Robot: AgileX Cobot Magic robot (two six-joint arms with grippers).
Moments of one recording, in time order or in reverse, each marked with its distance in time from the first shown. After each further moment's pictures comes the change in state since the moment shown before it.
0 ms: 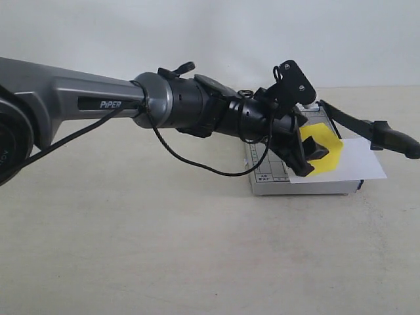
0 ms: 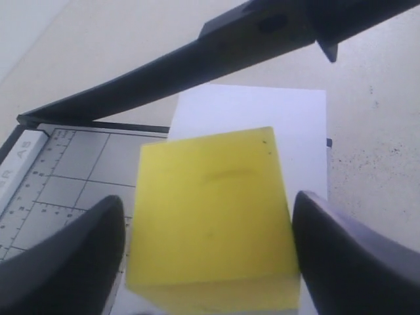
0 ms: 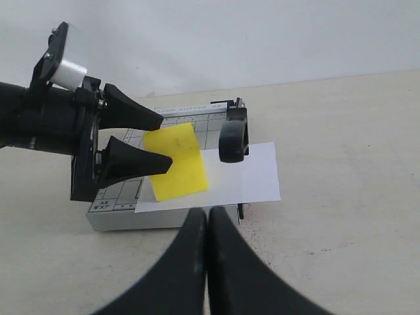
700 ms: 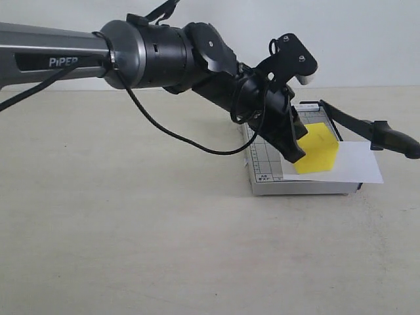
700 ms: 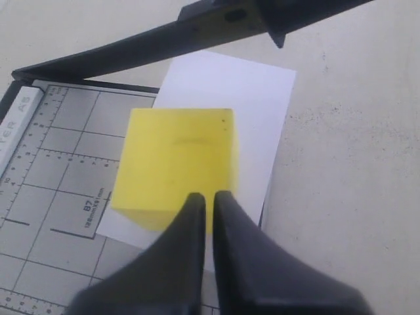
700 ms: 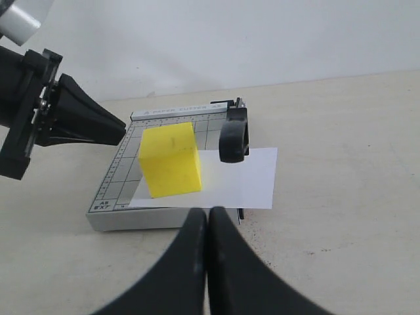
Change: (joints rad) left arm 0.000 -0.151 0.000 0.693 0.157 -0.720; right arm 0.000 0.000 0.000 0.000 0.000 0.000
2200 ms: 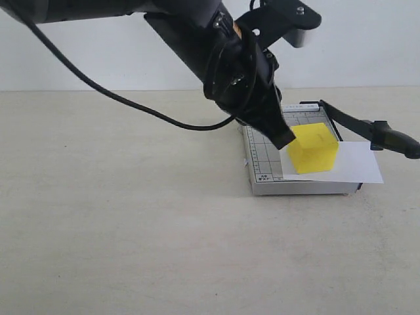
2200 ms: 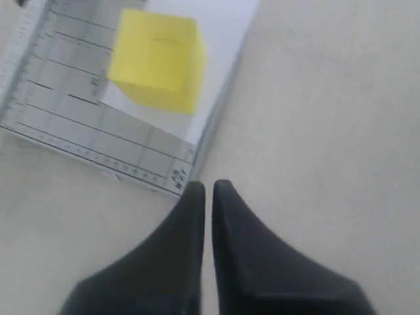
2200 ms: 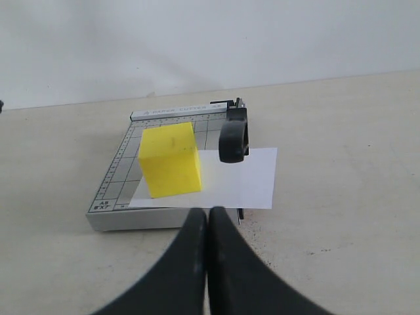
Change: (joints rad) left arm -0.093 -0.314 0.108 0.555 0.237 -0.667; right arm 0.000 0.000 0.000 0.000 0.000 0.000
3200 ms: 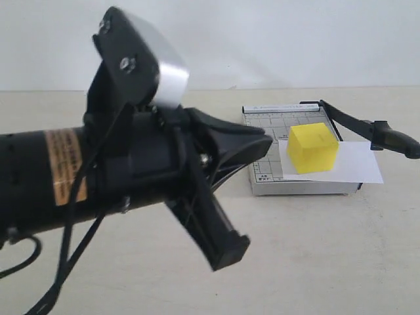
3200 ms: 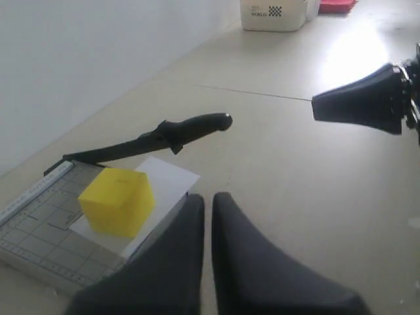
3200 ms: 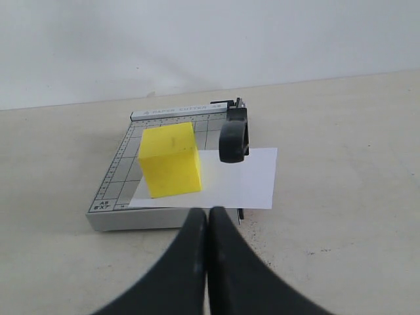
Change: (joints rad) left arm -0.165 -0.579 0.961 0.411 -1.081 -0.611; right arm 0.000 0.000 0.000 0.000 0.000 0.000
